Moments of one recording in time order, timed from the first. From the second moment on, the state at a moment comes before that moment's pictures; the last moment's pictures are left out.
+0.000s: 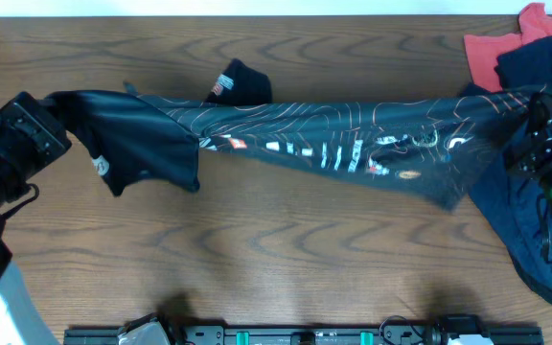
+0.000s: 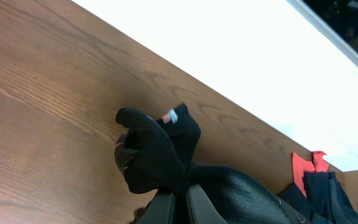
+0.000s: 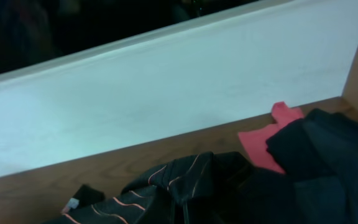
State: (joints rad) left arm 0.44 1.25 1.96 -1.36 0.46 -0.32; right arm 0.04 0.91 1.48 -0.79 0.08 0.28
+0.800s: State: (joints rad) left arm 0.29 1.82 1.93 -0.22 0.53 -0.56; right arm 0.02 1.61 1.60 -0.29 0.05 0.34
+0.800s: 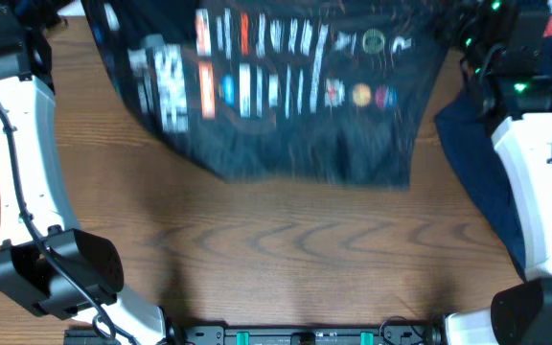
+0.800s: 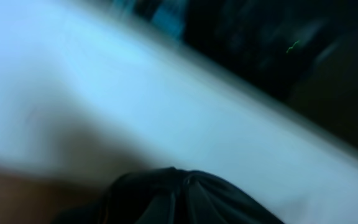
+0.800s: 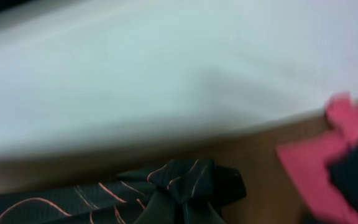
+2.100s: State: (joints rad) left arm 0.39 1.79 1.35 -1.44 0.42 -0.17; right arm -0.06 1.62 1.18 -1.27 0.10 0.36
